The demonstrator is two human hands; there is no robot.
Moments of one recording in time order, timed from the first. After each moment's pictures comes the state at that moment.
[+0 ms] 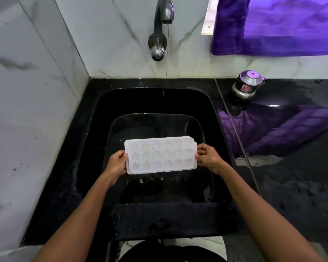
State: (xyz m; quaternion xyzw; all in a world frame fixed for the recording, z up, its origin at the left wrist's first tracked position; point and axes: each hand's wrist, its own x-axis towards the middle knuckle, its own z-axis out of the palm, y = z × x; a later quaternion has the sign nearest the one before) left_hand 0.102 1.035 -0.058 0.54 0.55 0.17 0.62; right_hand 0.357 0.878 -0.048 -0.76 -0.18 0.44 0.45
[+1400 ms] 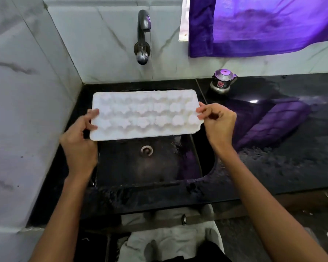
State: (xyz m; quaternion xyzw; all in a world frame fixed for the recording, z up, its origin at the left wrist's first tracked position) left_hand 0.057 0.979 0.078 0.76 0.30 0.55 0.18; right_hand 0.323 0.827 0.081 -0.66 -0.38 -0.06 0.65
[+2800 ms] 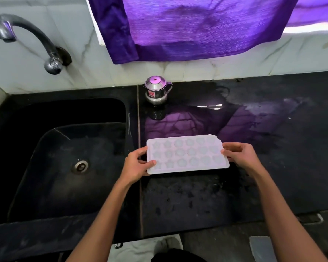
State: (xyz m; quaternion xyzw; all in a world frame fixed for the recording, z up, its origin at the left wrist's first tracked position) left_hand 0.396 0.801 0.005 0.67 0.39 0.15 0.61; right_hand 0.656 0.607 0.008 -0.80 -0.17 0.28 0.50
